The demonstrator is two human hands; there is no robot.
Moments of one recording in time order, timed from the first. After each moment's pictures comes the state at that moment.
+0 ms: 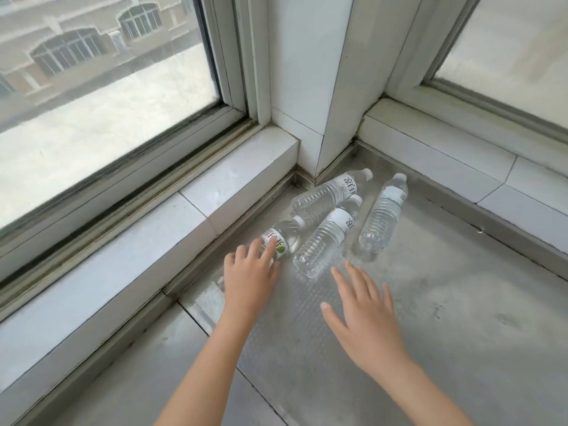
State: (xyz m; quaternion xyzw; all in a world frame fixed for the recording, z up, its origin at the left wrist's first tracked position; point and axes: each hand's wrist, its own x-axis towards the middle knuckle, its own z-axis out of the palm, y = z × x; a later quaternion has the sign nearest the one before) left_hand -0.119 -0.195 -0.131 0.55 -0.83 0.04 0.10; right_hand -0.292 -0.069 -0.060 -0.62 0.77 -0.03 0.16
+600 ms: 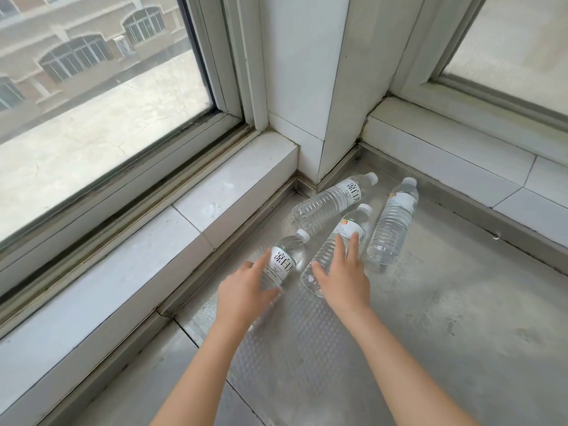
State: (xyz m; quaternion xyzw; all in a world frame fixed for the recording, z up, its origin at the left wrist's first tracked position) left_hand -0.115 -0.210 -0.117 0.61 -0.77 -0.18 0.00; right_hand -0.296 -0.173 -0.103 -0.50 0.83 -0.10 0.23
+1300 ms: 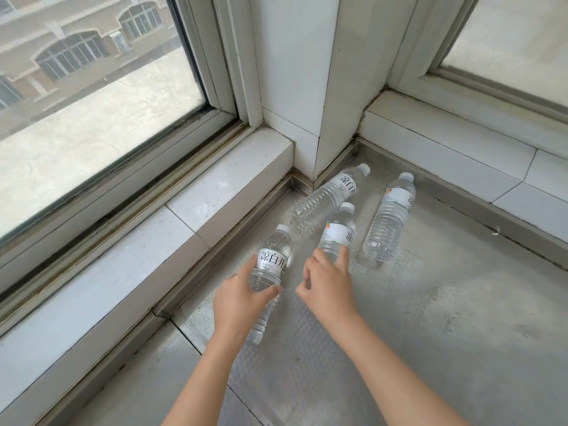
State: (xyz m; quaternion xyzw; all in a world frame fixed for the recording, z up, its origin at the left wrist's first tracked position) left_hand -0.121 -0.190 -0.106 0.69 -0.64 -0.32 0.11; right_hand -0.282 -0.165 -0.121 -0.62 0.76 -0.13 0.13
